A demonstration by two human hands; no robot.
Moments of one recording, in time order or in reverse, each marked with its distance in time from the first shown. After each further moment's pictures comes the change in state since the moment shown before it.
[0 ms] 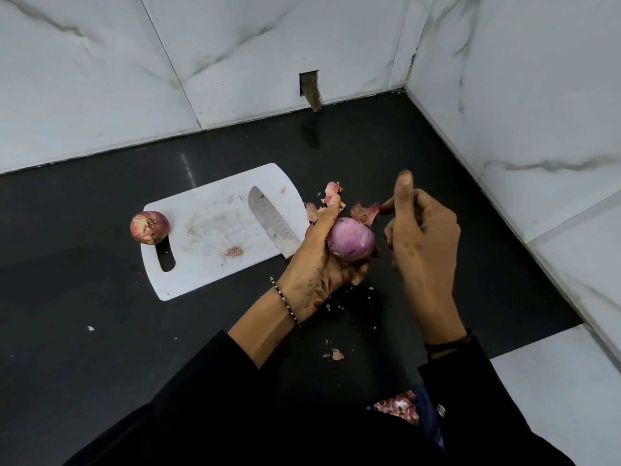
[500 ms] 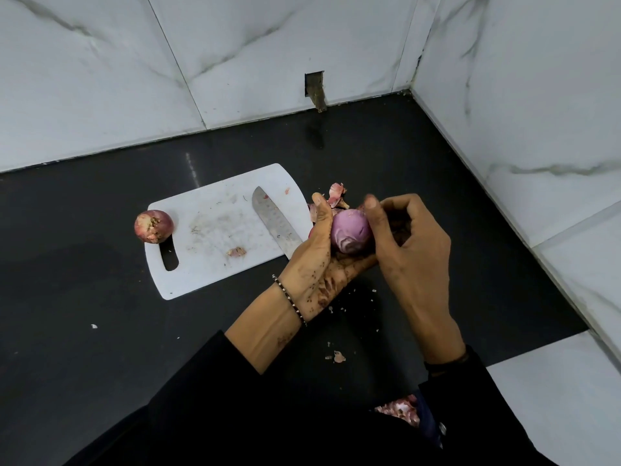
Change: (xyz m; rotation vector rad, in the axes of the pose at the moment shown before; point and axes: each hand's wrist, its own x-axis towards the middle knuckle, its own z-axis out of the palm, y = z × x) left_hand 0.003 0.007 0.006 -0.296 0.151 -0.052; right_hand -0.010 0.007 0.004 -0.128 -0.102 -0.201
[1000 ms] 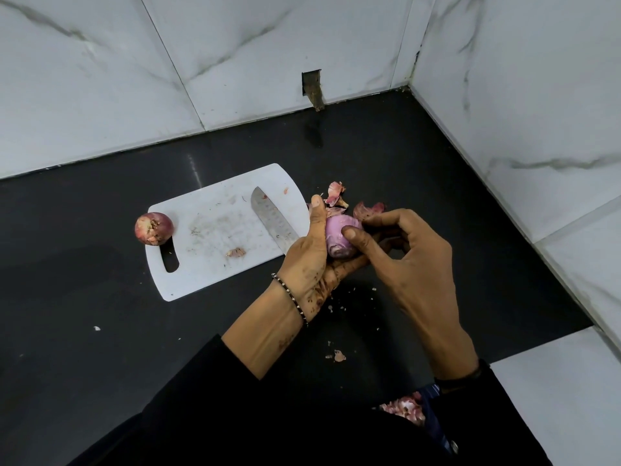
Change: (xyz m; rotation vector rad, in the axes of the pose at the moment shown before) left_hand -0.010 0.002 0.000 0.216 0.122 0.083; right_hand -0.011 0.006 -0.013 0.046 -0.142 -0.039
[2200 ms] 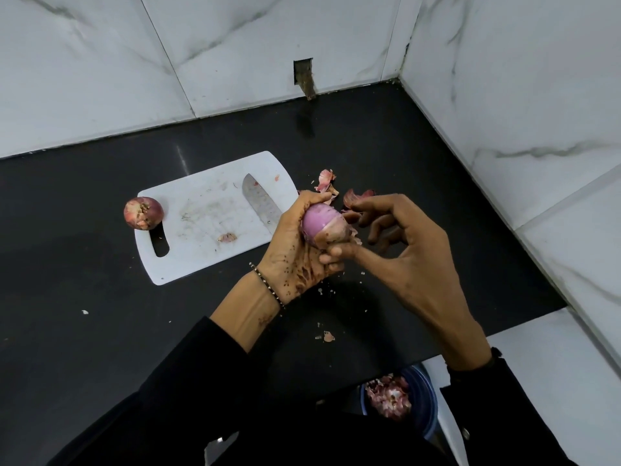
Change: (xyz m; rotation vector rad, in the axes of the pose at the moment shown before) left_hand 0.004 -0.005 -0.022 -0.026 -0.397 -0.104; right_hand -0.013 -0.010 -0.025 -0.010 -0.189 -0.184
